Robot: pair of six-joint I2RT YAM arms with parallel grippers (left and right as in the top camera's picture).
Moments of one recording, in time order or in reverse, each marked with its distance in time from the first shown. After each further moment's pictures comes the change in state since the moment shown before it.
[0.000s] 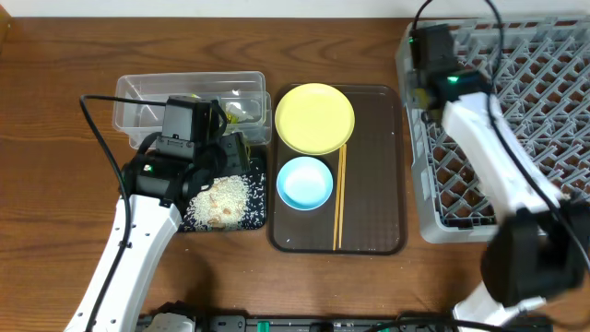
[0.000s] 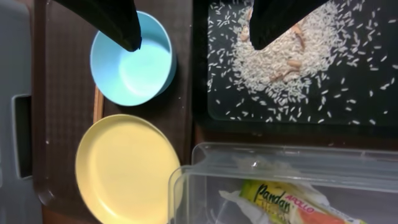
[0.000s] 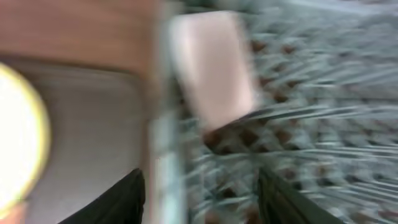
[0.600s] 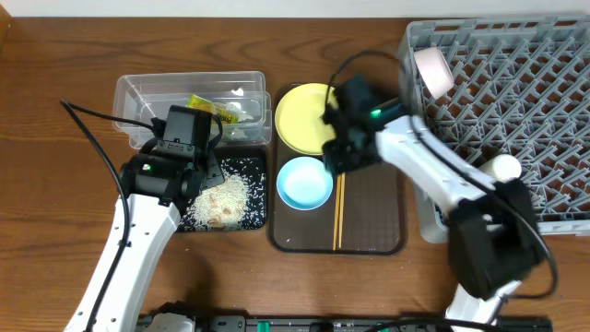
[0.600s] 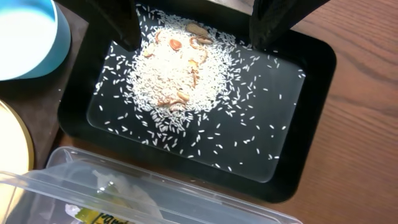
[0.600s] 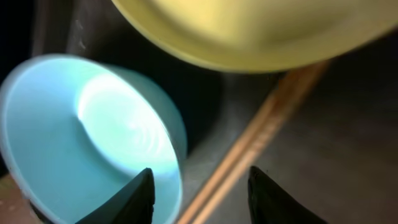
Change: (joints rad) left arm 0.009 0.004 0.000 -0.191 -0.371 -0.148; right arm 0.290 0.160 -0.123 -0.122 -0.514 0.113
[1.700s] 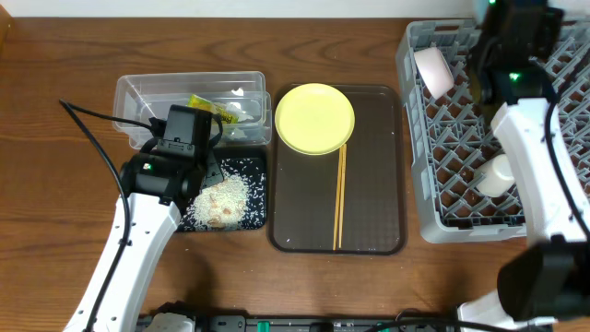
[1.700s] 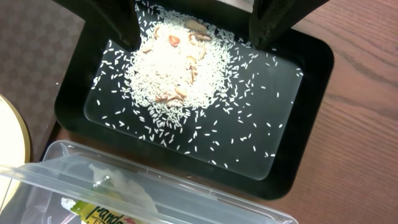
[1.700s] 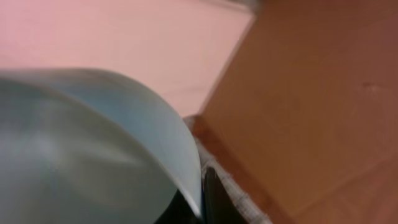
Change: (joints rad) left arm 0.000 0.003 0.000 0.008 -0.013 -0.015; right arm -0.477 -0.195 0.178 0.725 1.077 -0.314
